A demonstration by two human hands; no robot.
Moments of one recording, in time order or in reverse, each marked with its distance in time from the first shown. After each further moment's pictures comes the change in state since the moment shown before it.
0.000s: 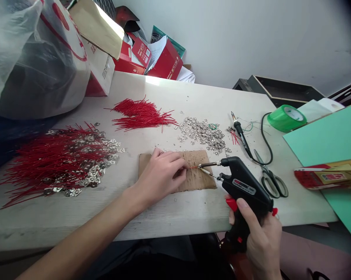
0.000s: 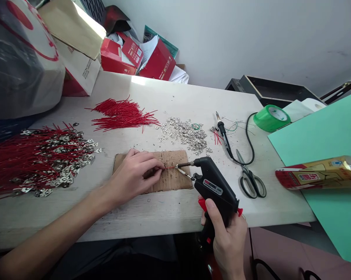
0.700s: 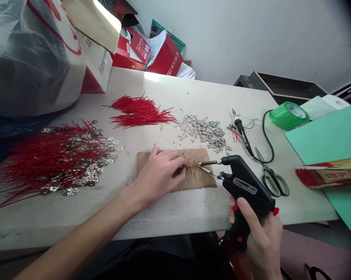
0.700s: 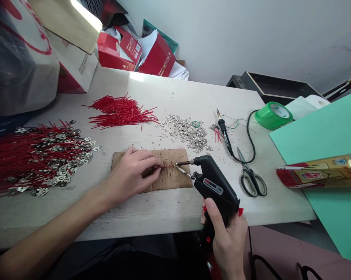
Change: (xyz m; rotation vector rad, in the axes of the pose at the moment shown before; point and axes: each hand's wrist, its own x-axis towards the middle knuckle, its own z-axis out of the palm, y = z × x) left_hand 0.000 0.000 0.000 -0.006 0.006 0.005; right_hand 0.002 0.003 -0.004 -0.044 -0.033 -0.051
